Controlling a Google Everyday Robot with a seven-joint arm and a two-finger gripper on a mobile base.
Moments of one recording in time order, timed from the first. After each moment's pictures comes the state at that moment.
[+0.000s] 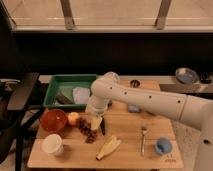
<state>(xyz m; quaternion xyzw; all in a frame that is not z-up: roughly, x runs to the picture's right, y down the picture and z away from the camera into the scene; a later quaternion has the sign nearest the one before) -0.082 0.153 0.742 -0.33 -0.23 -0.10 0.91</state>
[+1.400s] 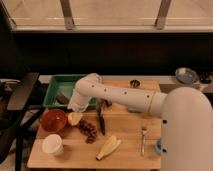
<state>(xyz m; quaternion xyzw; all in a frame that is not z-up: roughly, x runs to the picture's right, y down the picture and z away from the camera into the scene) -0.181 0.145 0.801 -0.33 -0.29 -0.08 0.90</state>
